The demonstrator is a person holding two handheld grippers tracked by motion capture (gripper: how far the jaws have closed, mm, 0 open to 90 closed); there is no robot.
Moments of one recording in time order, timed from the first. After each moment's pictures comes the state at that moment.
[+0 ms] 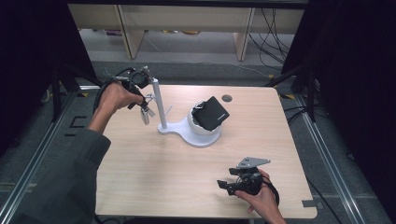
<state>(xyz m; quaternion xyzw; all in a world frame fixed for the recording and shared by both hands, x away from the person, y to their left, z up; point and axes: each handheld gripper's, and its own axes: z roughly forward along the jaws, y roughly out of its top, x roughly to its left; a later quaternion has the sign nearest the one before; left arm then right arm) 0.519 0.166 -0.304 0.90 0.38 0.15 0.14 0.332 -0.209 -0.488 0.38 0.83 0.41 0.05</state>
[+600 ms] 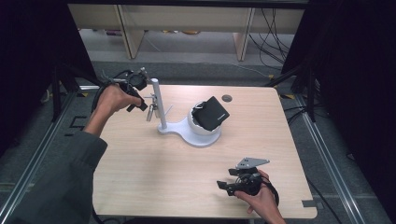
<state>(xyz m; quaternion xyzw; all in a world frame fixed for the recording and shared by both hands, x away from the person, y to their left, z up) 0.513 0.174 -0.307 0.90 0.39 0.14 0.15 0.331 -0.207 -0.490 0.38 0.83 0.40 0.05</state>
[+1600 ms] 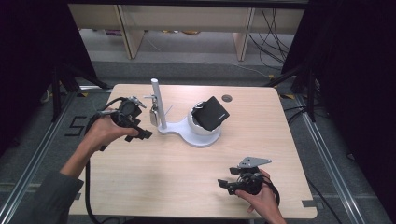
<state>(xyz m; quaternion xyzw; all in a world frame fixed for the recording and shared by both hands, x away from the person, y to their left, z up) 0.433 0.181 -0.345 0.89 0.36 0.11 0.25 0.333 -0.211 -0.488 0.39 0.82 0.41 0.06</state>
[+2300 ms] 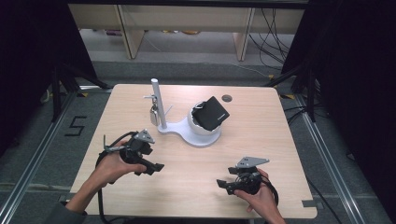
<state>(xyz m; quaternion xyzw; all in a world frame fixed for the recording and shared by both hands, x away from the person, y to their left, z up) 0.371 0.160 -0.404 0.90 0.31 0.07 0.29 0.335 -0.207 -0.490 0.38 0.83 0.41 0.06</state>
